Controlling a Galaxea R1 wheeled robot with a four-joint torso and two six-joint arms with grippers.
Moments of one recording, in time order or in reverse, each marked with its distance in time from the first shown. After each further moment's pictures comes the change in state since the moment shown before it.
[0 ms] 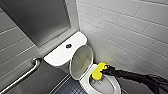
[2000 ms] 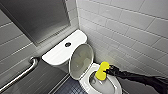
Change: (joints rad) left arm -0.005 0.021 0.000 0.001 -0.006 0.000; right arm -0.024 -0.099 0.073 0.005 0.086 0.056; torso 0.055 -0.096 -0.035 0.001
